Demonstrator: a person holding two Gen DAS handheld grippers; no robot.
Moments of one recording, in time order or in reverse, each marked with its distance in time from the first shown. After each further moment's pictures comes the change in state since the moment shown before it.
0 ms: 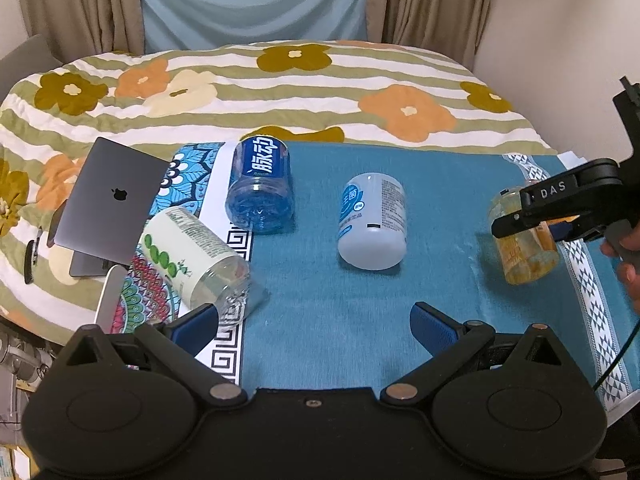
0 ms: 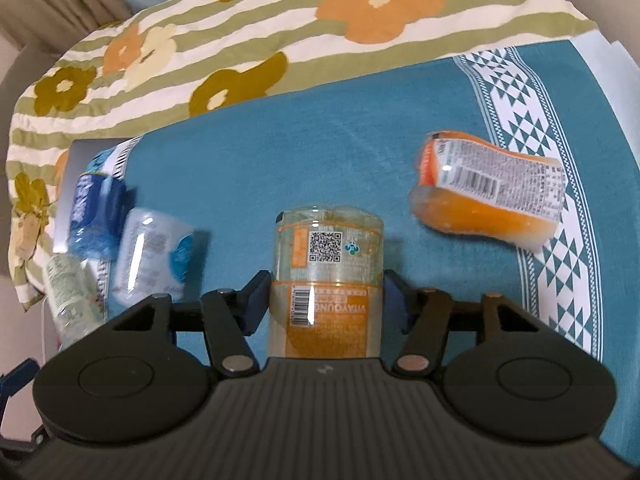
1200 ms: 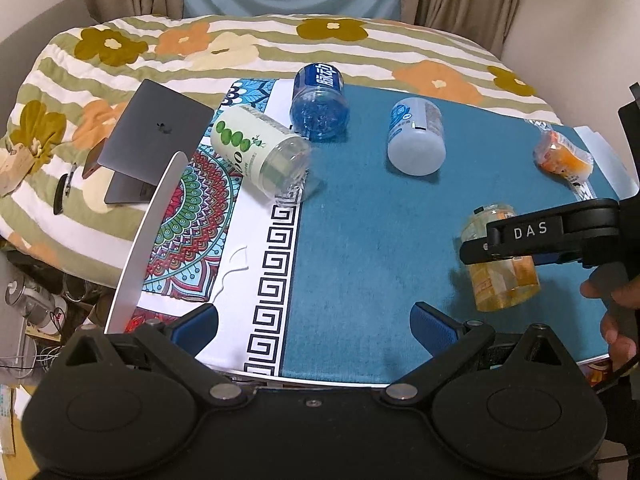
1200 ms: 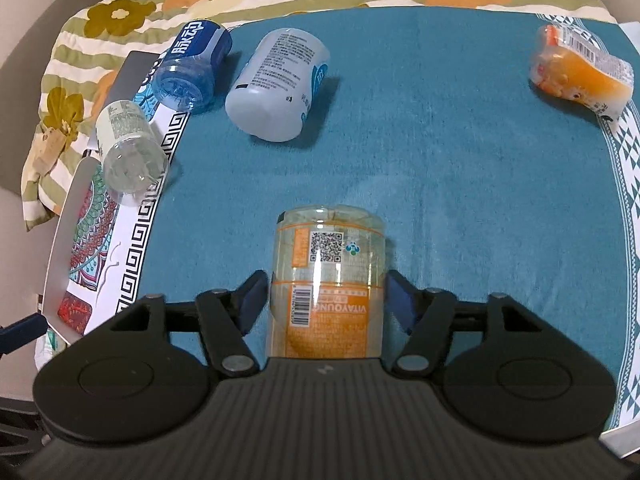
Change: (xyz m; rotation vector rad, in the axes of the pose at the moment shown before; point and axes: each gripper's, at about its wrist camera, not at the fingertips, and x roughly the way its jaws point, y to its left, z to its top) left arm -0.031 0.032 -0.084 -0.073 0.060 0.048; right arm 0.002 0.087 -0.132 -0.152 0.006 0.014
